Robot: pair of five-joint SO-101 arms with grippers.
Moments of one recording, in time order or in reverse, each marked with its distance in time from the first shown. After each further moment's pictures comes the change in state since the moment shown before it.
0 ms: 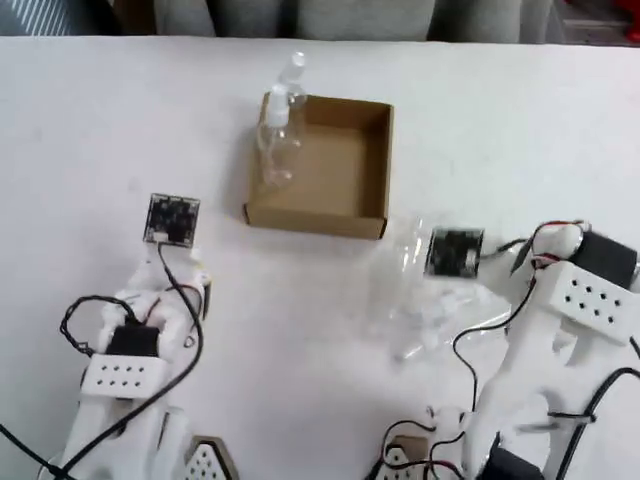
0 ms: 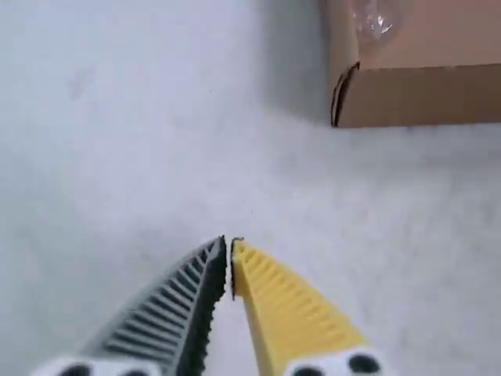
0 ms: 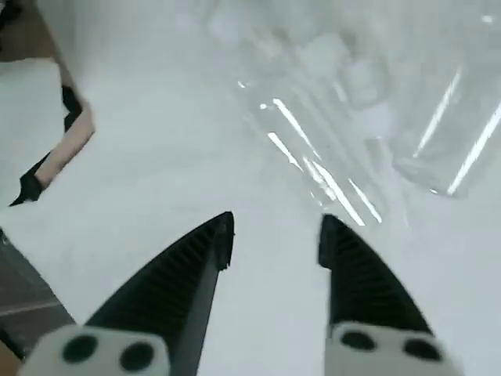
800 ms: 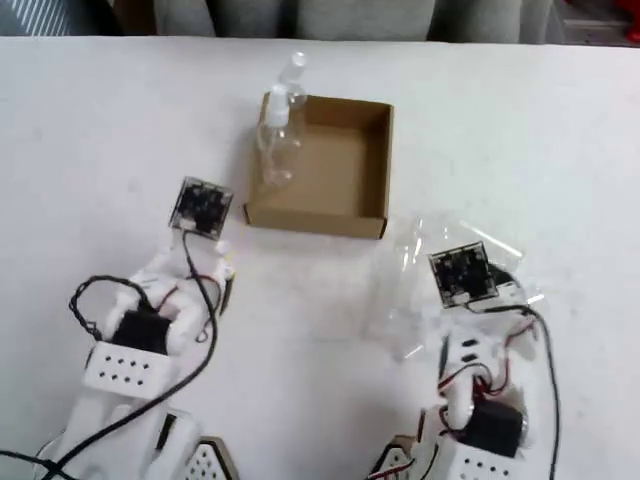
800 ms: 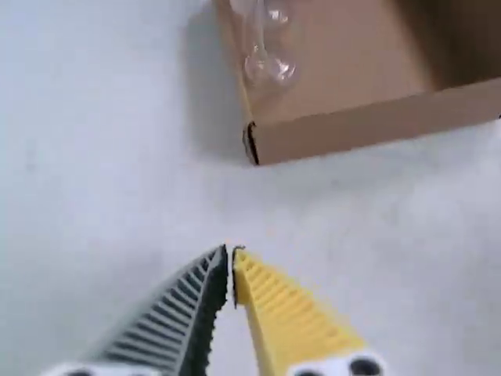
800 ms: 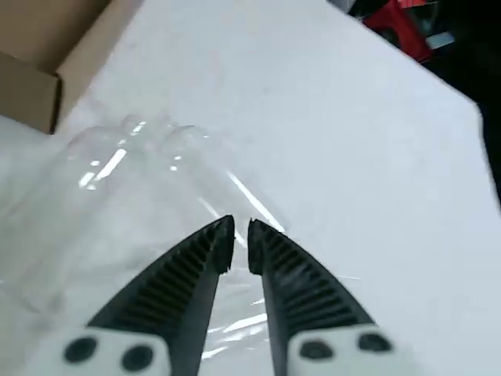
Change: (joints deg) left arm 8.2 0.0 -9.6 10.5 1.3; right arm -10.9 -73.0 54.2 -42.8 -68.9
